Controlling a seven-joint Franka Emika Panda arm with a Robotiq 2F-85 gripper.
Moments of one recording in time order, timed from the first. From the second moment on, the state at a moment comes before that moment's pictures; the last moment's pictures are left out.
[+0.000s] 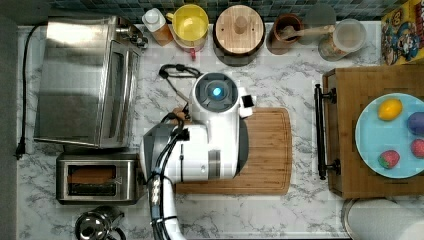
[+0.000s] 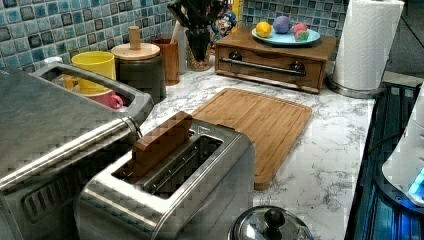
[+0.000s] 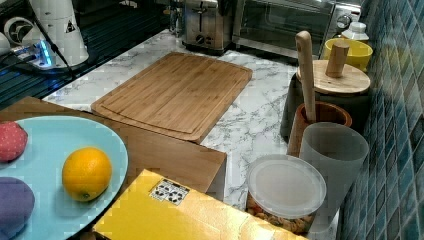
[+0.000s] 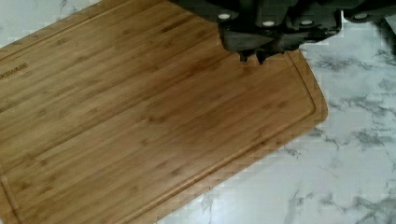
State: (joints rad) arm 0.03 0.01 0.05 -2.10 0.11 0.43 -0.22
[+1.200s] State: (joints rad) arm 0.19 -0.19 0.19 -2.39 0.23 0.56 -0.37
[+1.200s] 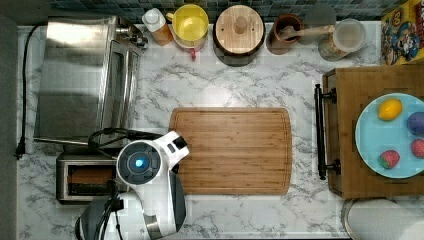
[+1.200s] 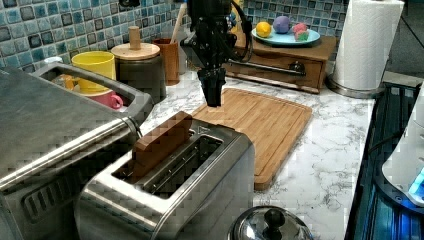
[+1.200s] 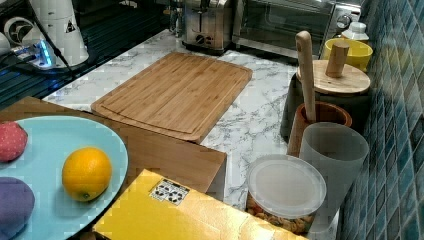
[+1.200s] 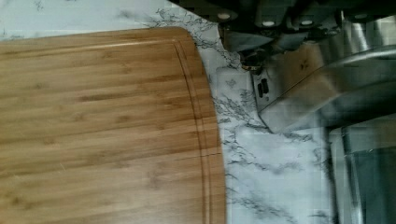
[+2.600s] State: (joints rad) arm 0.26 -0.28 0.31 -2.45 0.23 0.56 -0.39
